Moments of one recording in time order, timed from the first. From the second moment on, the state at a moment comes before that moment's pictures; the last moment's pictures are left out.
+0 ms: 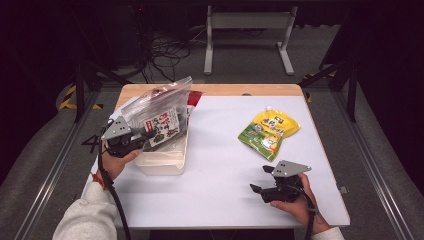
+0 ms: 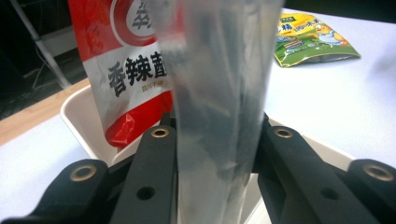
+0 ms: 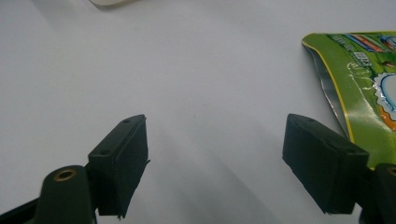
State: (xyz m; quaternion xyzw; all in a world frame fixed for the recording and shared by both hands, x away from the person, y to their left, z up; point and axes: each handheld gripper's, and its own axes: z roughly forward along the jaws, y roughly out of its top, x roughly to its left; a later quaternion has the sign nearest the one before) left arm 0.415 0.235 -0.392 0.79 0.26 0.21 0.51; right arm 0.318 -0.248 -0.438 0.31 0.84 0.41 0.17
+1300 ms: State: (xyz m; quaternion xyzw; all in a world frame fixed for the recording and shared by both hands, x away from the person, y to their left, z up) left arm 0.400 0.236 -0.400 0.77 0.31 0.22 0.52; right arm 0.328 -0.287 -0.420 0.39 0.77 0.45 0.24
